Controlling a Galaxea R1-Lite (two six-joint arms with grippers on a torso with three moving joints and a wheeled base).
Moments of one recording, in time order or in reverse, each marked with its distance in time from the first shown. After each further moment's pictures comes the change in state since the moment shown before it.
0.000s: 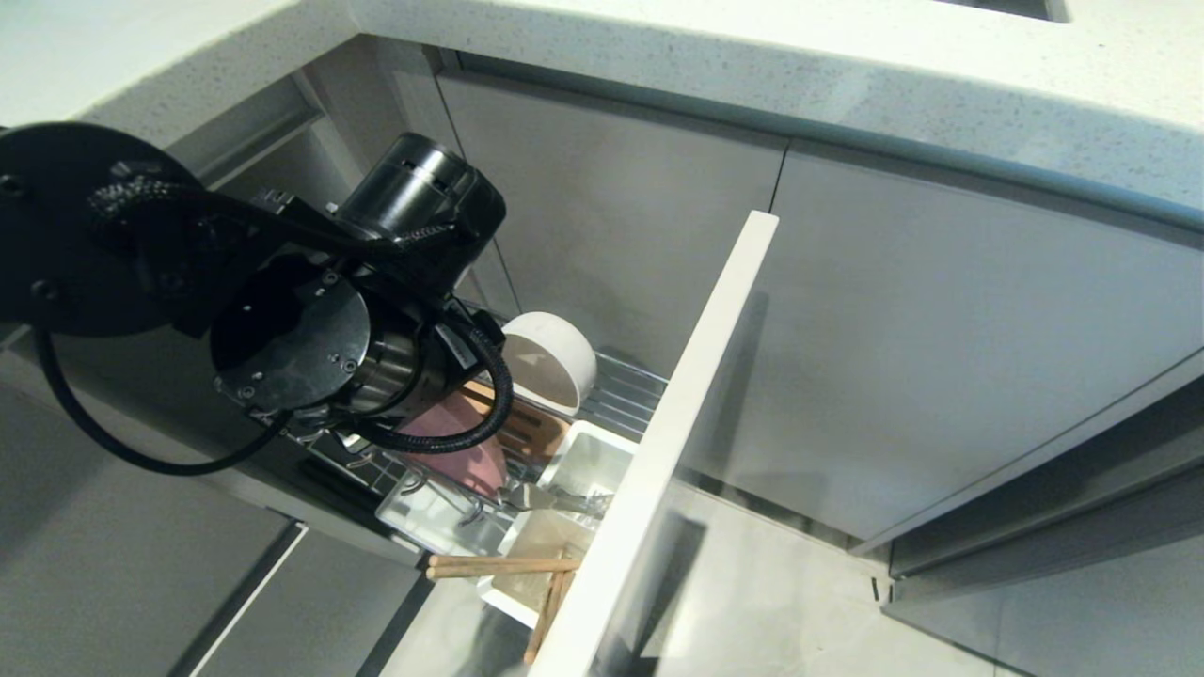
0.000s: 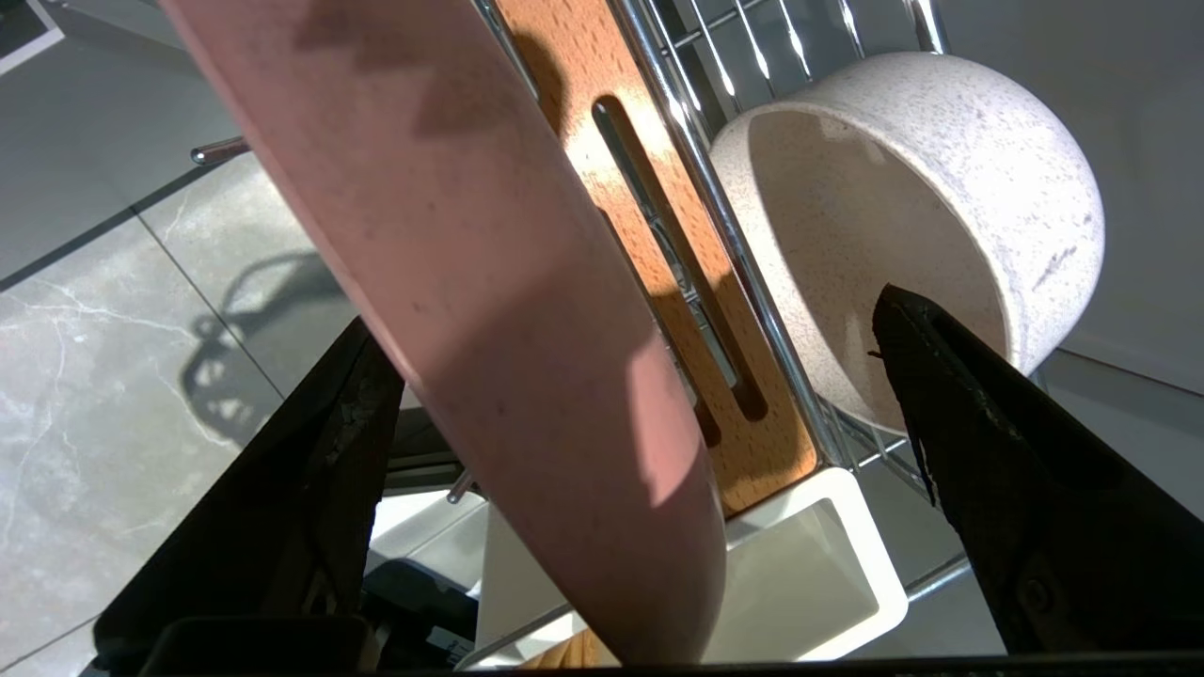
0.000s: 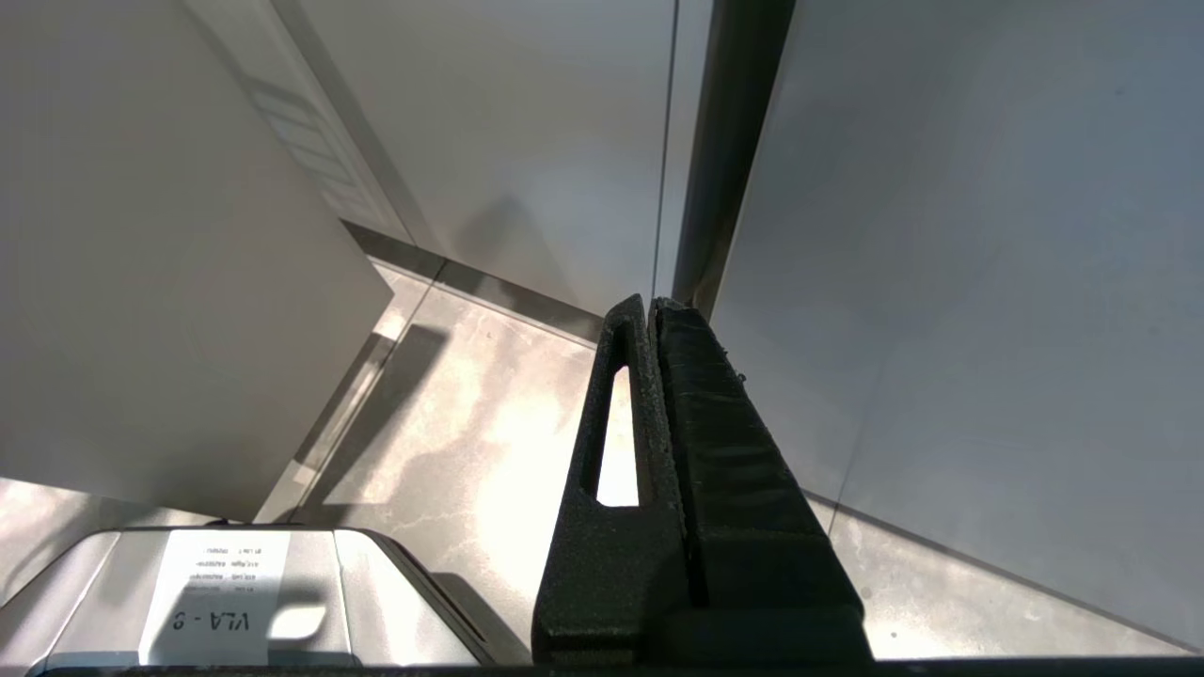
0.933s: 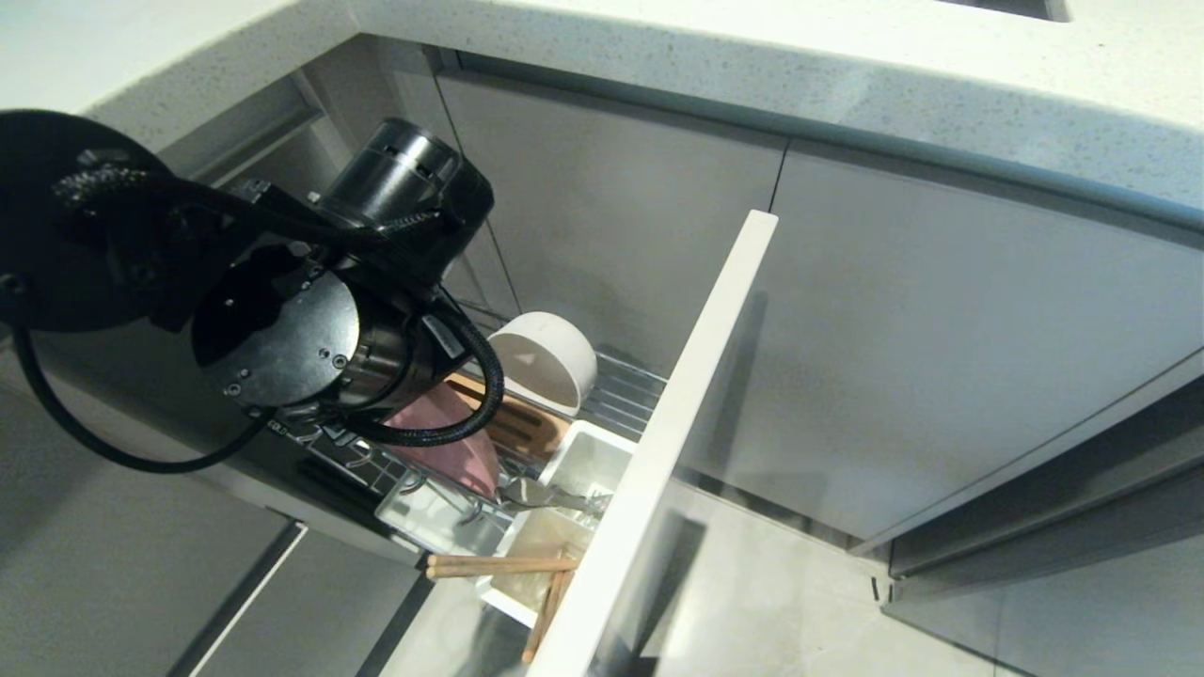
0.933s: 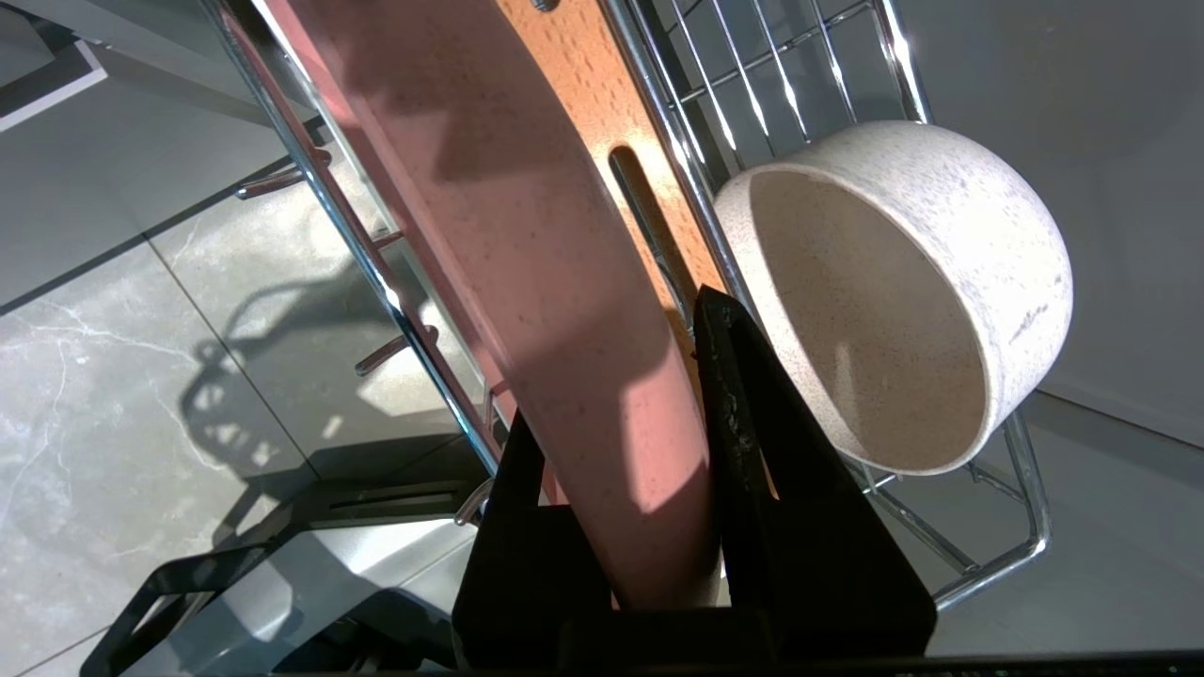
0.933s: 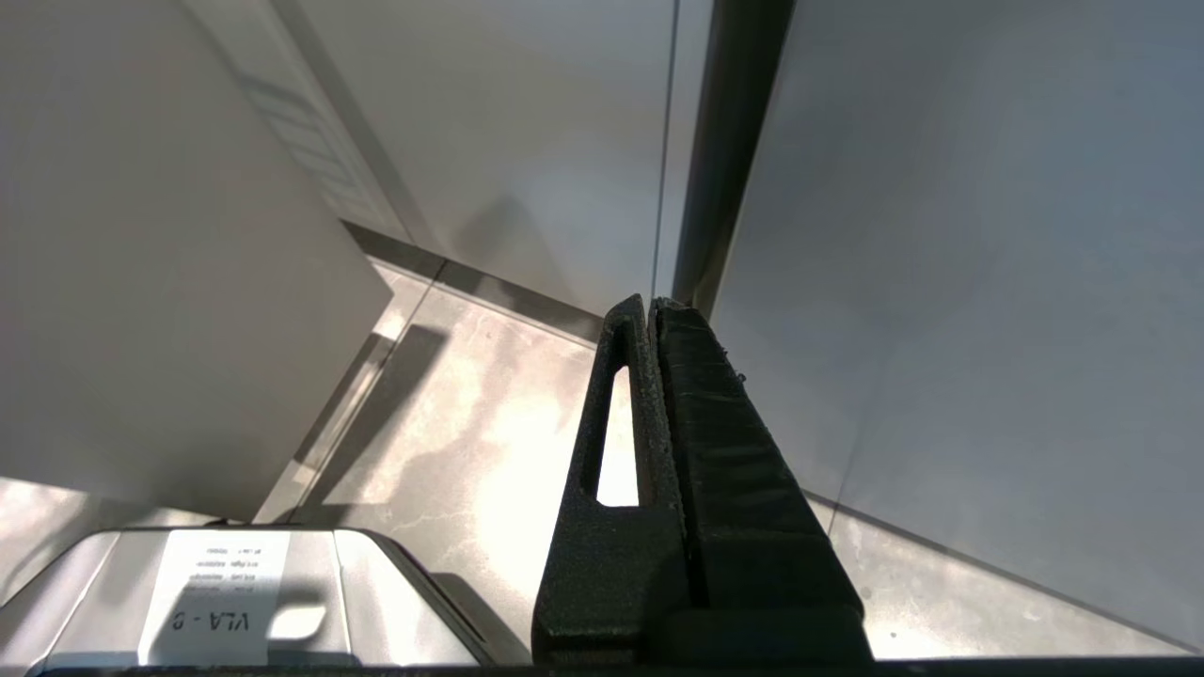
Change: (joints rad) left arm 0.000 -0.015 -0.001 -0.003 0.056 -0.004; right arm 0.000 0.000 0.000 0.000 0.000 0.000
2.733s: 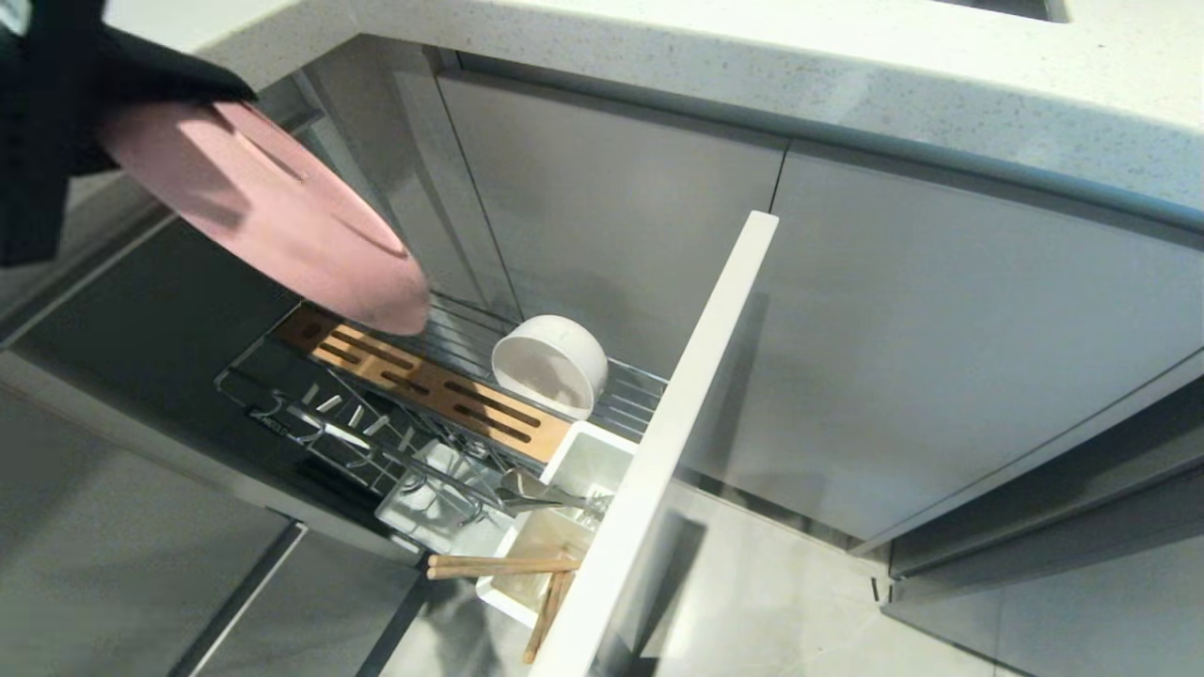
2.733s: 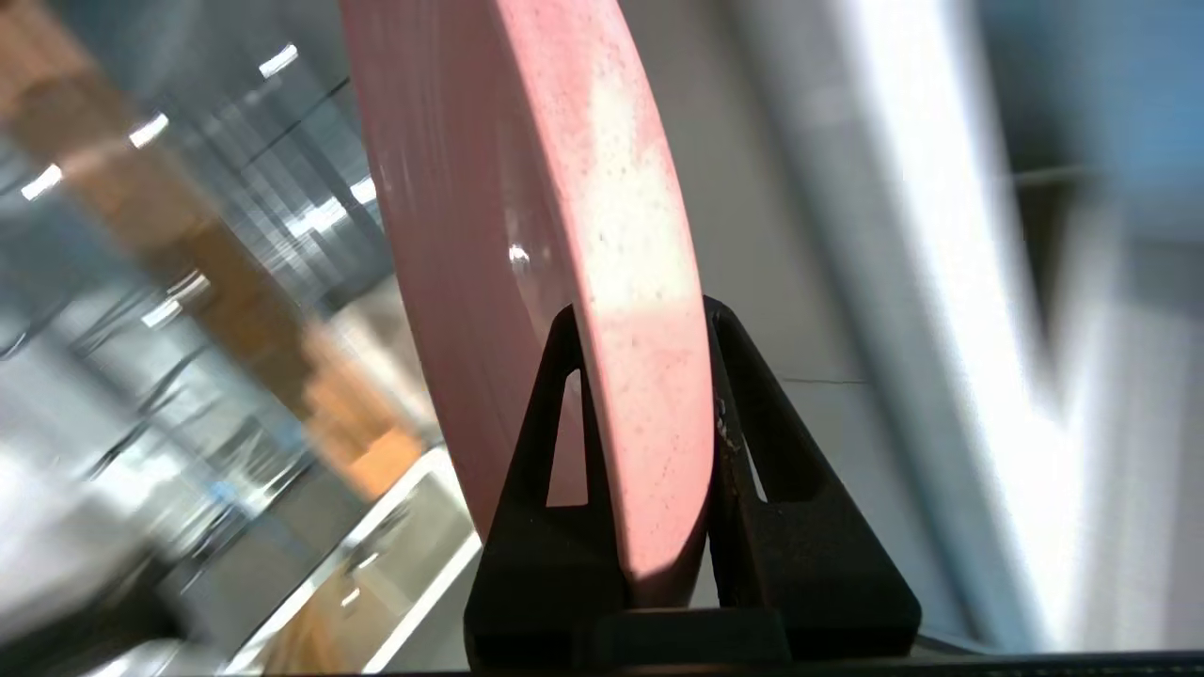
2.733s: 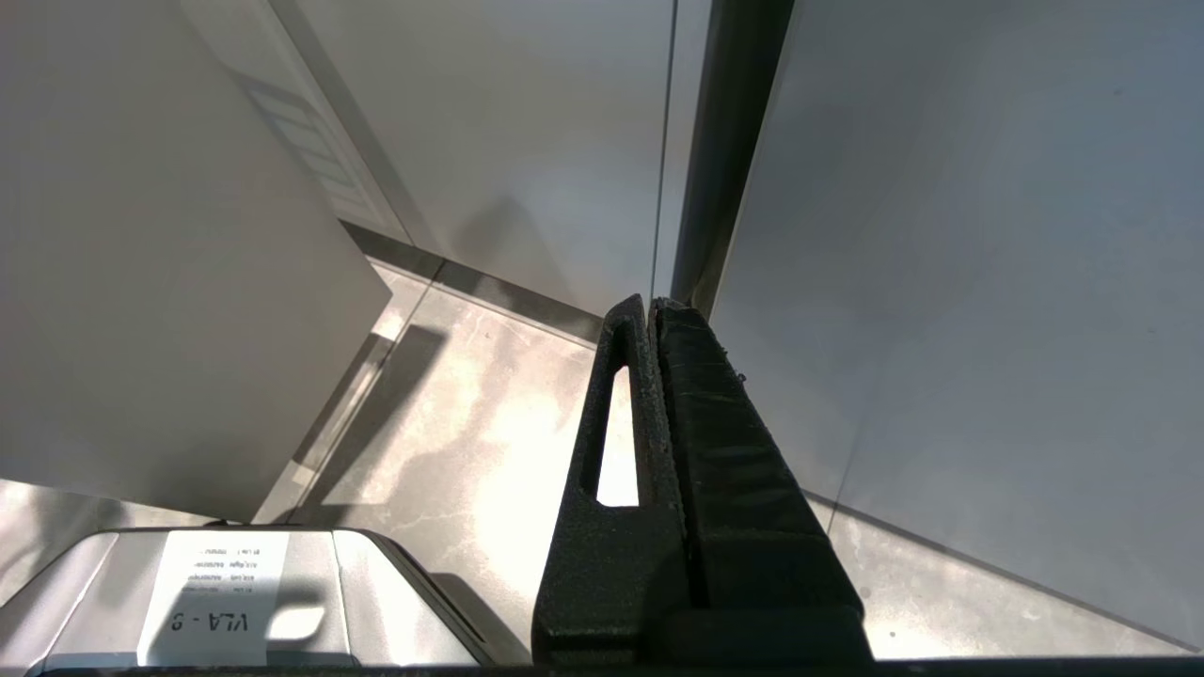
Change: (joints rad) left arm -0.176 -0.433 -0.054 -0.262 -0.062 0.273; right arm 0.000 0.000 0.000 0.000 0.000 0.000
